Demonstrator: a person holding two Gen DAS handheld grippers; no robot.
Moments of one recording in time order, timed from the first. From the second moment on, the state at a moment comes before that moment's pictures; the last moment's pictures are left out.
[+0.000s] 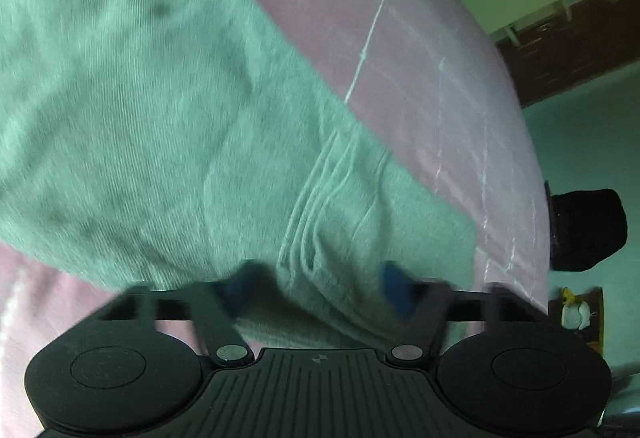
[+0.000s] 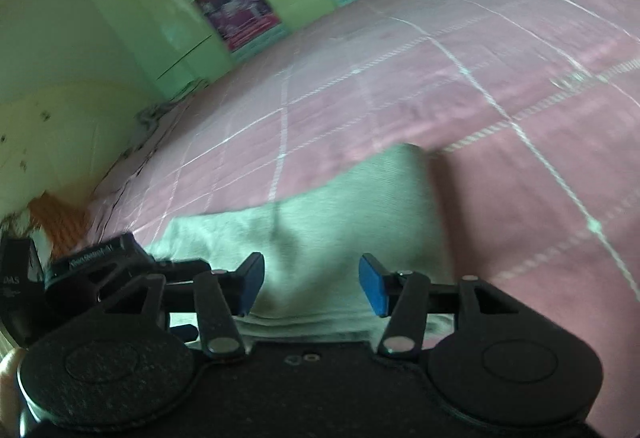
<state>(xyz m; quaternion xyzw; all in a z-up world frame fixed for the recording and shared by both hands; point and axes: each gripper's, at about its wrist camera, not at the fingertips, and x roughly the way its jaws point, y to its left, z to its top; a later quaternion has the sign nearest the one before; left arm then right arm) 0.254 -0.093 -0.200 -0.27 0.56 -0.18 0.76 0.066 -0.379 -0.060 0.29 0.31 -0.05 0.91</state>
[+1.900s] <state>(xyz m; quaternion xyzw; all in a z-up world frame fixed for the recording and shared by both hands) 0.276 -0.079 -0.180 0.02 0.44 -0.13 0.89 0.216 -0.319 -0.116 0.01 0.43 -0.09 0.90</state>
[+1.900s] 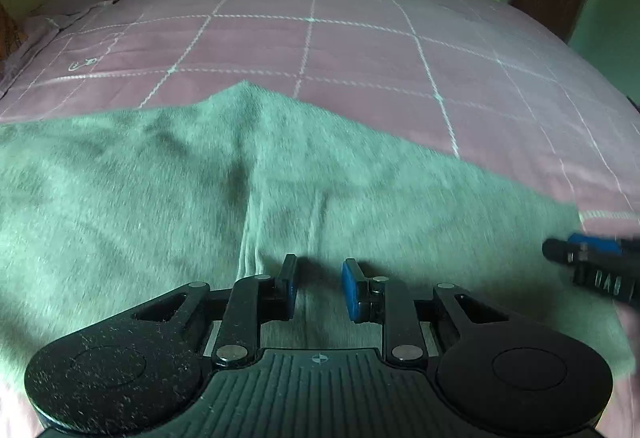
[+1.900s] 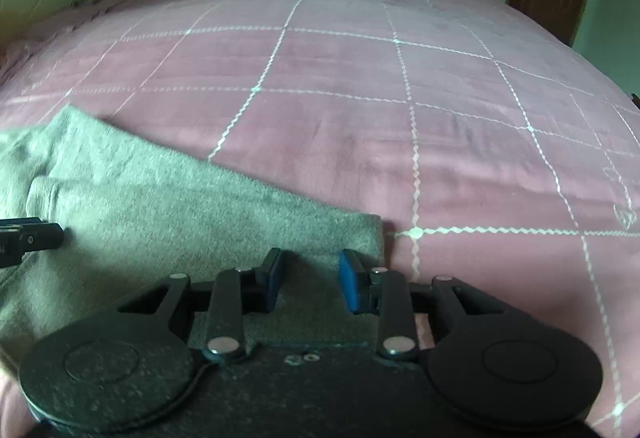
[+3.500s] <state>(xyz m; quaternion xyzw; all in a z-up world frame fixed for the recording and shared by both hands) 0.222 0.061 -0.137 -0.13 0.44 -0.08 0.89 0.151 -0.209 -0.081 -0.06 0.41 -0.04 0.91</state>
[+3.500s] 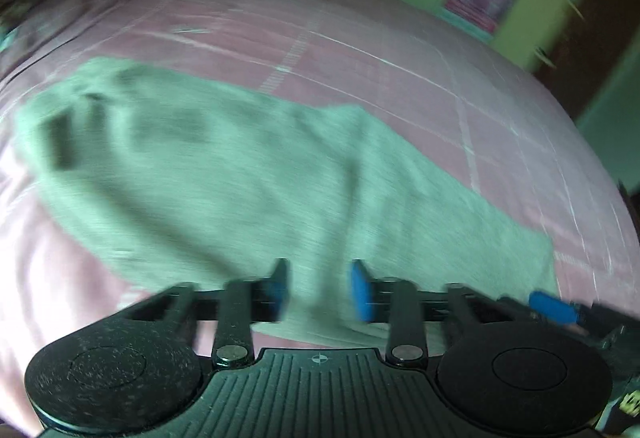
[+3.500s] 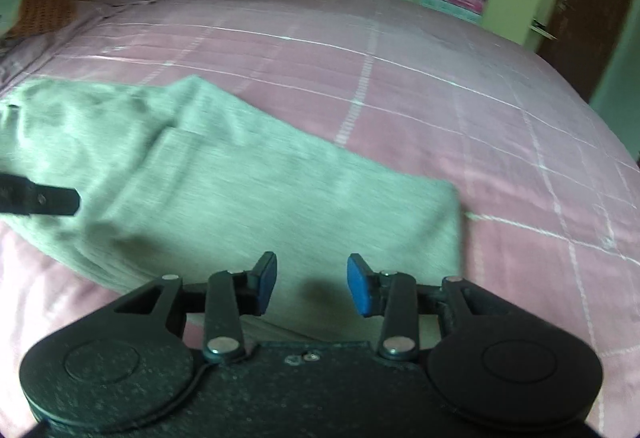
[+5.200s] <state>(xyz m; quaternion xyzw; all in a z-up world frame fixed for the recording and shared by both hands) 0.315 0.223 -0.257 -0.45 0.38 0.05 0.81 0.195 -0.144 -0.113 -0.03 0.45 -0.01 0.89</state>
